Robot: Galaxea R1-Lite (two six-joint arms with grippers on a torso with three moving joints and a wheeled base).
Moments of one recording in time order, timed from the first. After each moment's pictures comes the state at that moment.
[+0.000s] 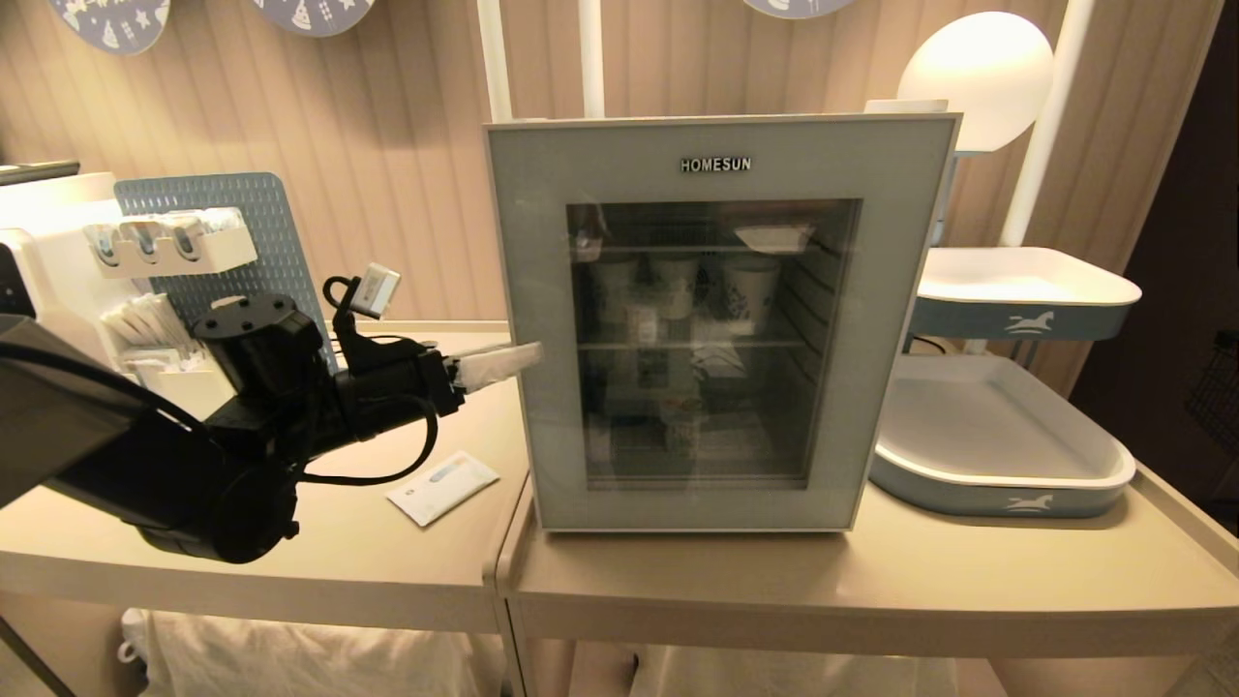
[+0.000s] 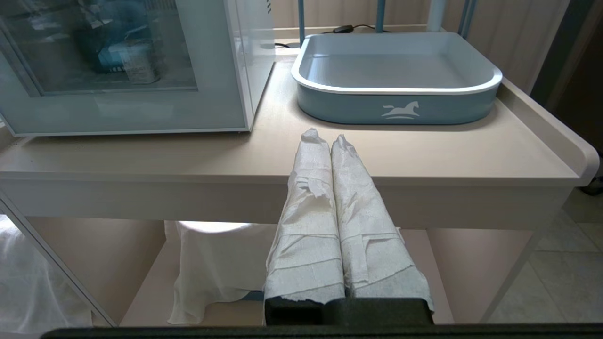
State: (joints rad) left arm -0.19 1.98 -0.83 -1.28 -0.89 -0.52; right arm 0.00 0.00 0.00 0.03 0.00 -0.01
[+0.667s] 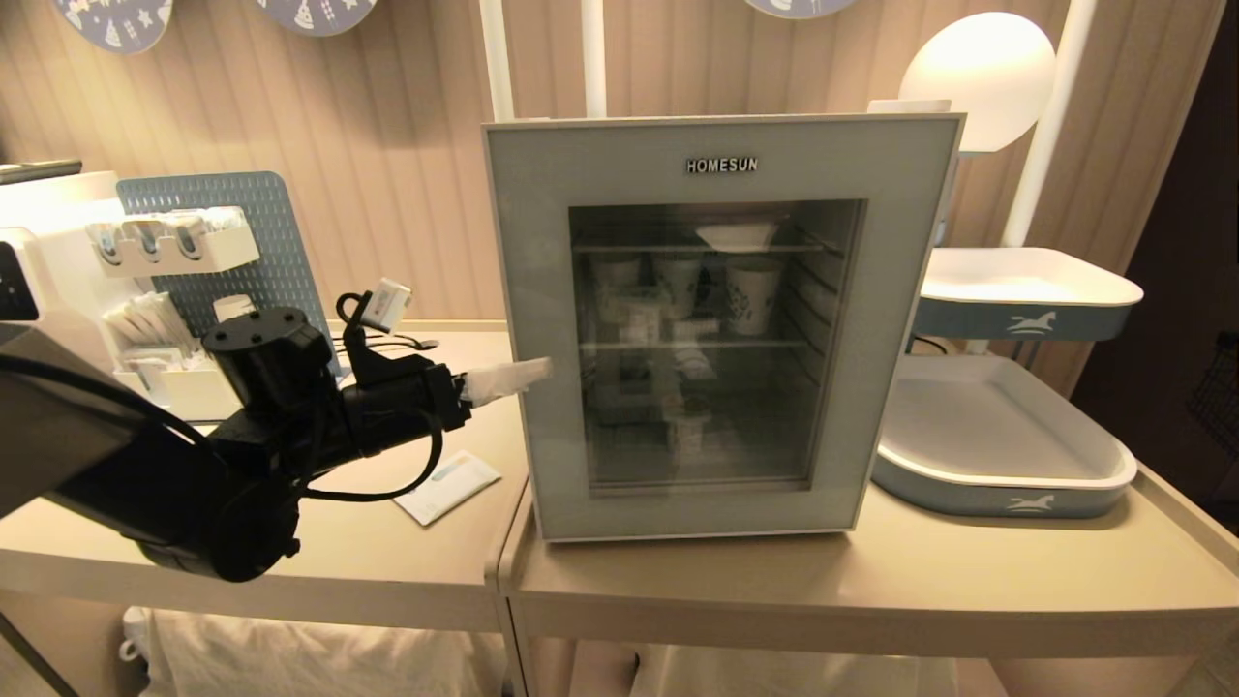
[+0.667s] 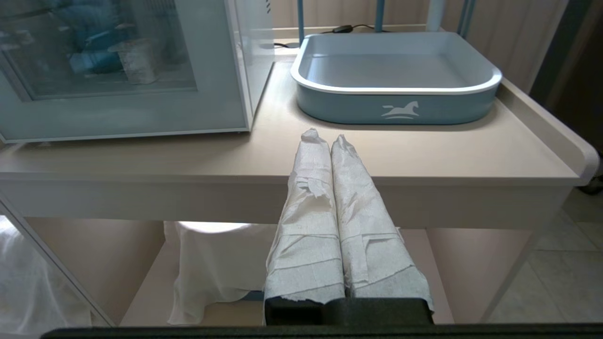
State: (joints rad) left arm -0.24 1.96 -0.78 -1.28 -0.90 -0.57; right arm 0.00 0.00 0.00 0.03 0.00 -0.01
